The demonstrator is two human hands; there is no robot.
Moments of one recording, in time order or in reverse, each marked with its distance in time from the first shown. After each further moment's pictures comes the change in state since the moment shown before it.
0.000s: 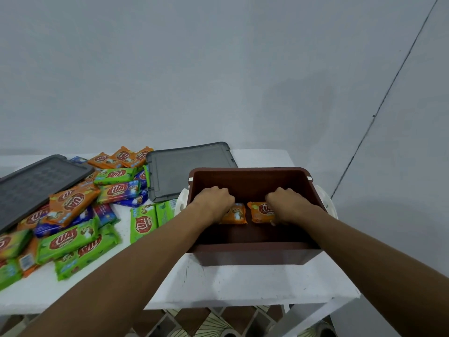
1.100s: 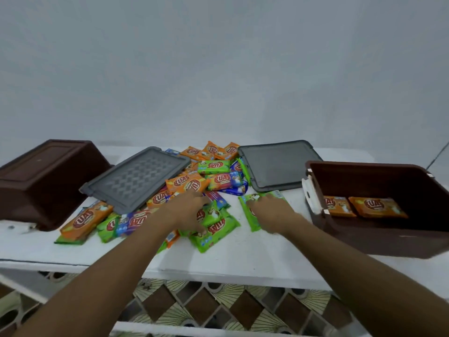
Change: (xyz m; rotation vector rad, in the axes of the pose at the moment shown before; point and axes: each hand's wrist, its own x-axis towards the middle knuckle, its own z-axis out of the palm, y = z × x) left_hand -0.212 -0.248 0.169 -0.304 0.059 -0.149; right_hand 0.025 -0.313 -0.031 -0.068 0.120 -0.180
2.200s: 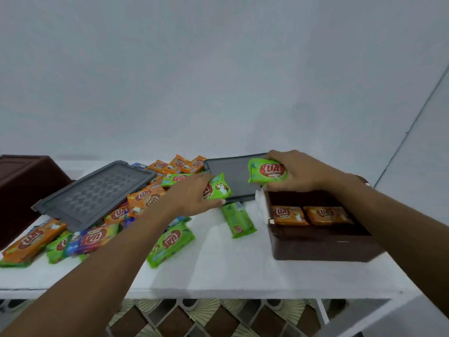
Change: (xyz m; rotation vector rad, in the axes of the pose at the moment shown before) left_hand 0.038 0.095 -0.078 -0.221 0.320 0.037; right_hand -0.074 0.160 -0.097 0.363 0.304 -0.114
